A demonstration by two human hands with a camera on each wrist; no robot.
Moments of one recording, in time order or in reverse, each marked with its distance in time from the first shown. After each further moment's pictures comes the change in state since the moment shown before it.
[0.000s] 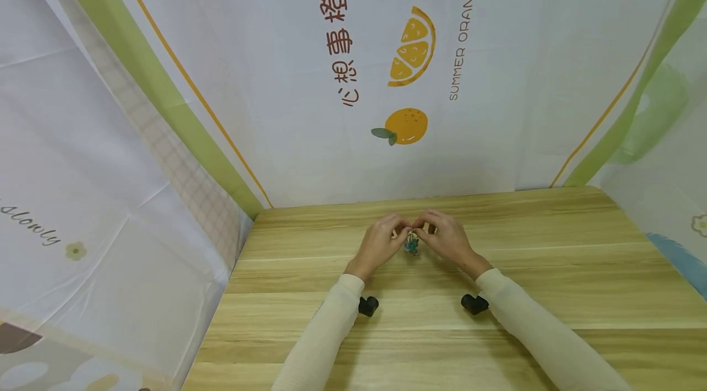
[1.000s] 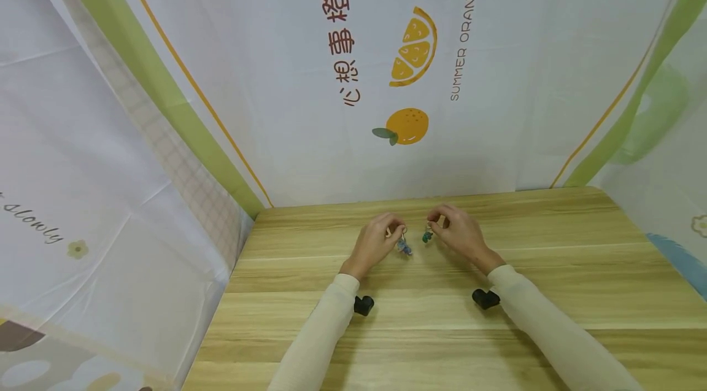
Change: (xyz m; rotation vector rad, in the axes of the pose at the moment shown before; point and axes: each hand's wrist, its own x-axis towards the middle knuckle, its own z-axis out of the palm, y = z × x) left_hand -0.006 -0.004 -0.010 -0.033 0.032 -0.046; right_hand -0.002 0.018 -0.020 -0.089 -0.037 0.123
